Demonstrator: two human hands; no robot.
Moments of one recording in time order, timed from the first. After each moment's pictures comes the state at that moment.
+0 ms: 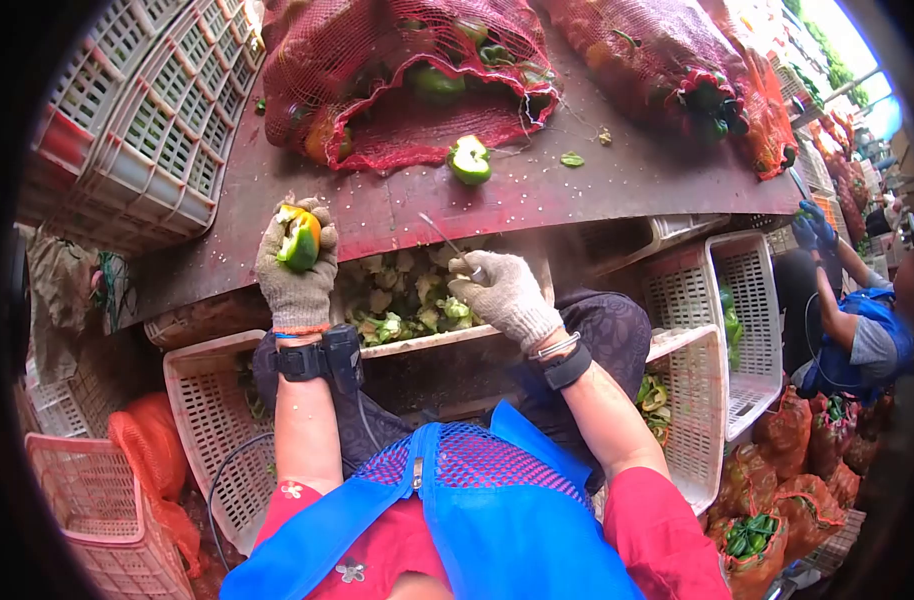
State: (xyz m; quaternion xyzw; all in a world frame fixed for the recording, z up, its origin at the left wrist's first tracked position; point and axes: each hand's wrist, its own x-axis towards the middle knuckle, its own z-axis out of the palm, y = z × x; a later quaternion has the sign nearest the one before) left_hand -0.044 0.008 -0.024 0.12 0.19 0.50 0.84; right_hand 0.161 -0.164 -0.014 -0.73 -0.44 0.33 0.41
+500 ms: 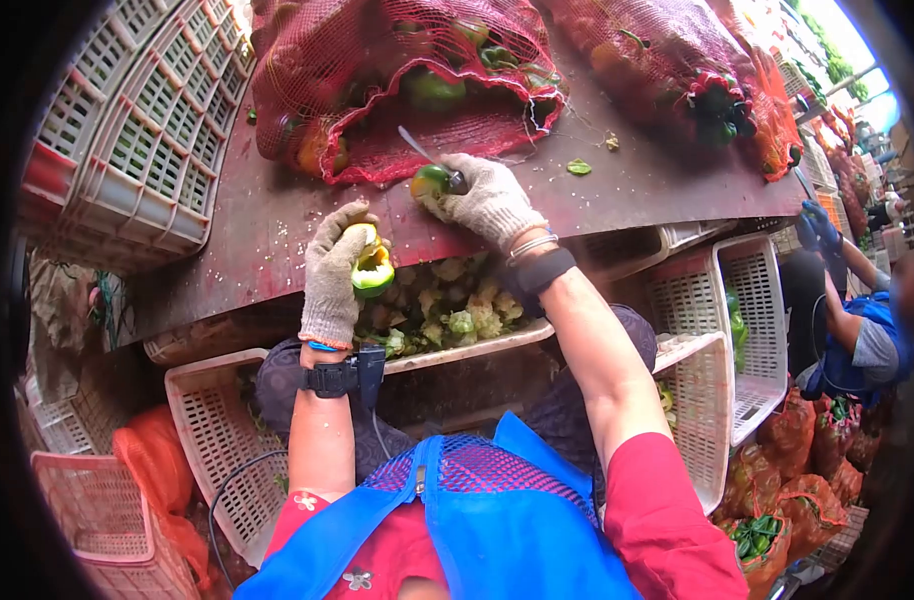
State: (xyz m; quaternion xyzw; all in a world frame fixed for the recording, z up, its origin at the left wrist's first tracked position) left_hand 0.002 0.000 -0.031 0.41 0.33 0.38 0.76; right_hand 0.214 -0.051 -0.017 -0.71 -0.53 0.22 0.42
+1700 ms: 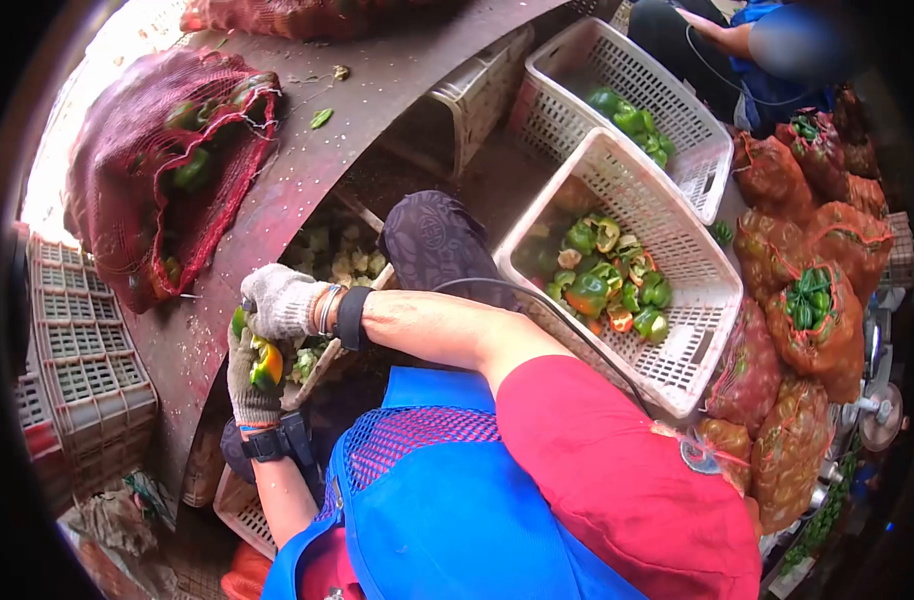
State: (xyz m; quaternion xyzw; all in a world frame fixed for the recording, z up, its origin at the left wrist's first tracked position) left_hand -0.029 -0.045 -0.062 0.41 0.25 0.15 0.86; right_hand 0.133 -0.140 -0.016 -0.72 -0.47 0.30 0.41
